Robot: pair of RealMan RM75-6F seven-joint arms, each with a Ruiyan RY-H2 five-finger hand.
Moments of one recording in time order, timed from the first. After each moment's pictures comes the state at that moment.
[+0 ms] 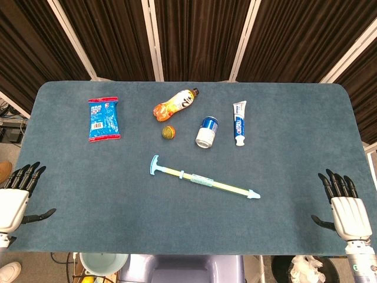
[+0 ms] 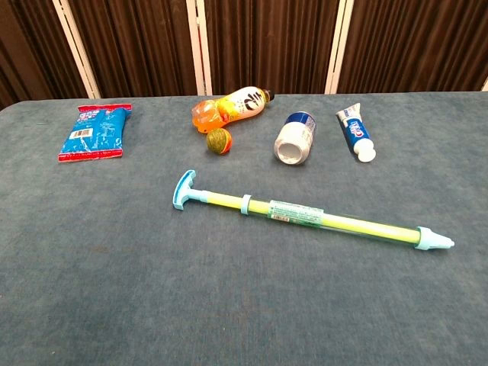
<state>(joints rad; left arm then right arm) -0.12 -1.11 0.00 -1.57 1.57 1.45 0.06 0.08 -1.11 0.04 -1.66 -1.48 1.43 -0.15</state>
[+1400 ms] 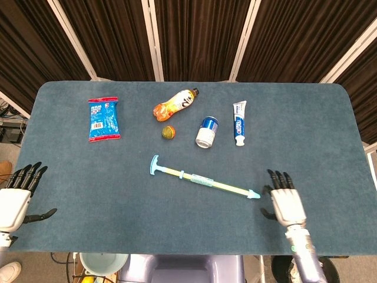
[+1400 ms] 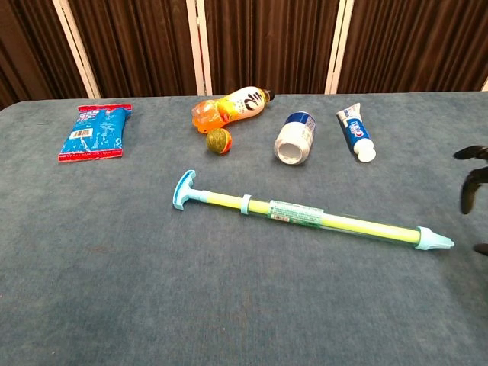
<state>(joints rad) -0.13 -1.11 0.00 -1.58 1.56 1.44 0.08 0.24 -1.45 0.11 -1.75 -1.26 1.26 -0.58</state>
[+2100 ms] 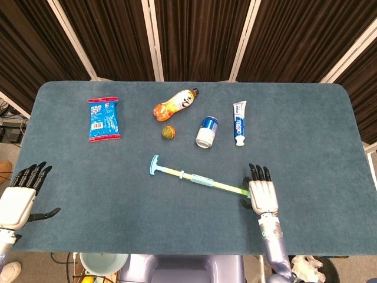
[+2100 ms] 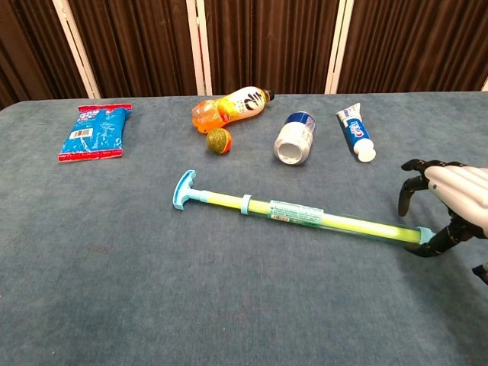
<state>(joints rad) -0.14 -1.13 0.00 -1.59 1.54 1.40 0.11 0.34 -1.71 0.20 -1.60 -1.07 1.27 -0.73</state>
